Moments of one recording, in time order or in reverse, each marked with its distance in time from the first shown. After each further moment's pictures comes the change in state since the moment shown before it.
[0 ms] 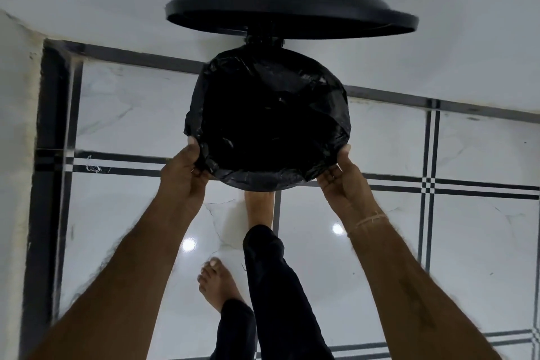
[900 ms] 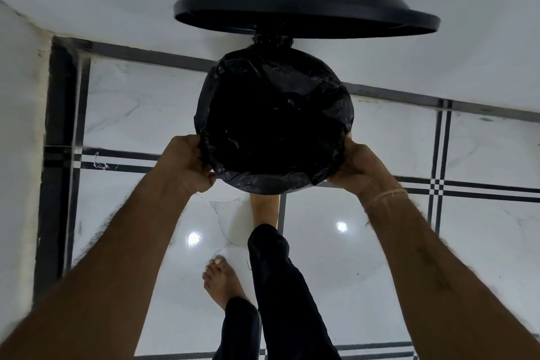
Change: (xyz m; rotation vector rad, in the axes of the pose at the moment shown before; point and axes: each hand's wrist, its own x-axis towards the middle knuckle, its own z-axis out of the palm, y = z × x) left_hand 0.008 0.043 0.025 0.164 0.187 -0.443; right_hand 0.015 -0.038 0.031 -0.225 0.018 0.323
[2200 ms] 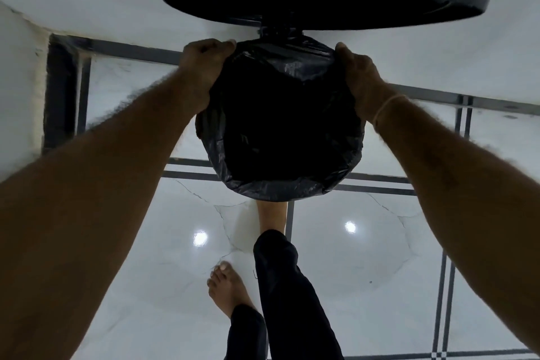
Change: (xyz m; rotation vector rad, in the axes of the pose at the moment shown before) left_hand 0.038 0.099 0.076 0.490 -0.069 0.714; right_hand 0.049 -0.095 0.091 -0.853 0.072 -0.616
